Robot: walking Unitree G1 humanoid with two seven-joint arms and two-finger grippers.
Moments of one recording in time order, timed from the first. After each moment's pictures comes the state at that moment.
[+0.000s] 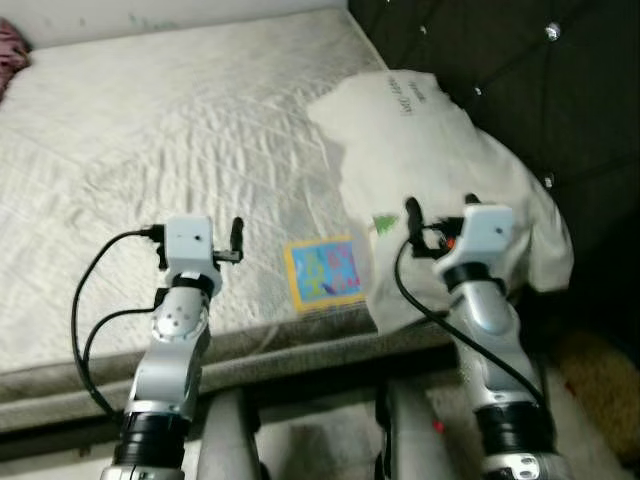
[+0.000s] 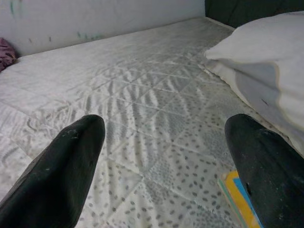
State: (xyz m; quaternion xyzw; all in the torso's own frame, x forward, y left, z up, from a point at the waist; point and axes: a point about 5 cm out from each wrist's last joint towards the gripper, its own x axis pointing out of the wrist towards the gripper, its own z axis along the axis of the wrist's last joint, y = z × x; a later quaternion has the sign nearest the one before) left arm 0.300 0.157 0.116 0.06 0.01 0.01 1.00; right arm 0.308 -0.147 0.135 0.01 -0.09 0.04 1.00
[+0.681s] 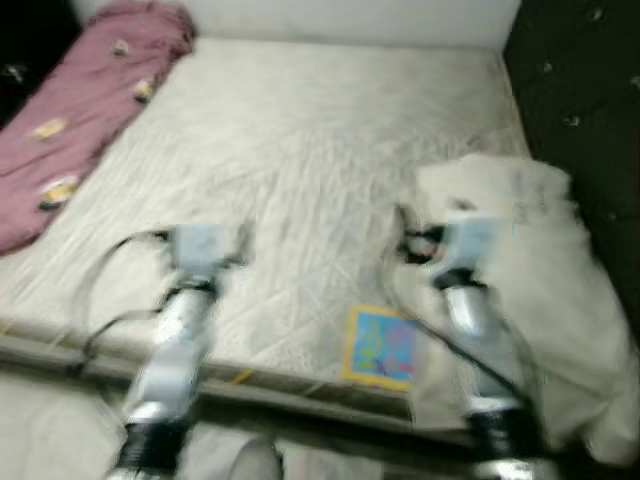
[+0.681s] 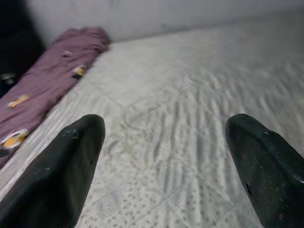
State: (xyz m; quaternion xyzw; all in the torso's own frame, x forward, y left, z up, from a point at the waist) left arm 0.288 0.170 0.101 0.08 0.03 0.02 1.00; right arm 0.304 -0.130 0.134 0.00 -0.09 0.06 0.99
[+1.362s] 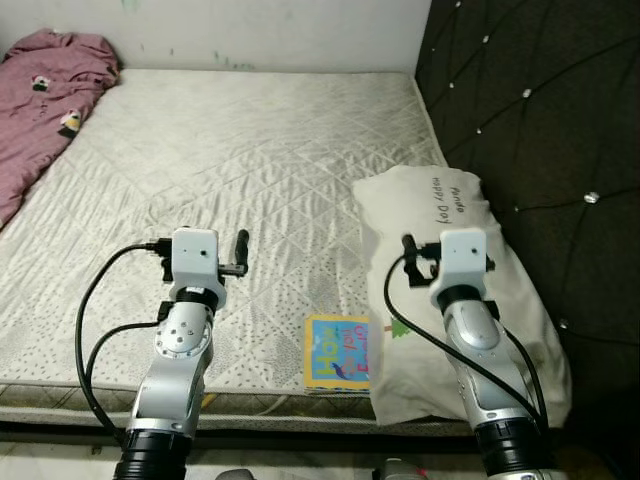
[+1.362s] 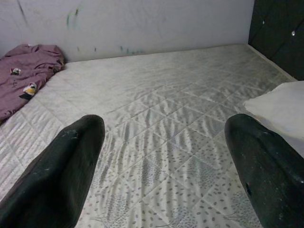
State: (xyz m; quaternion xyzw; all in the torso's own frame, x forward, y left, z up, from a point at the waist) left arm 0.286 0.152 0.108 0.06 0.01 0.01 1.00; right arm 0.296 -0.162 0.095 -0.08 0.04 -0.02 1.00
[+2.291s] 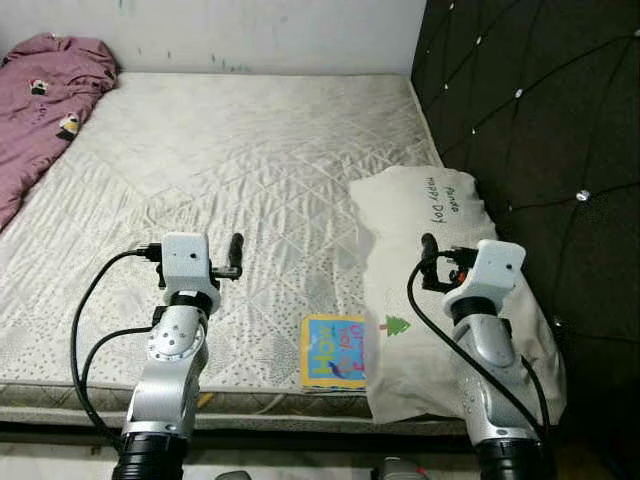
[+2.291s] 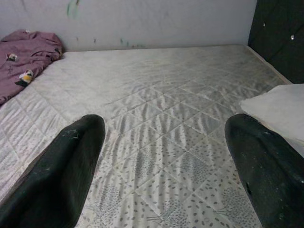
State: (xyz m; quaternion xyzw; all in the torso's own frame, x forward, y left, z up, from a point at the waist) left arm 0.285 0.158 0.103 0.02 0.03 0.01 1.00; right arm 0.282 -0.169 0.102 0.04 0.00 -0.06 1.00
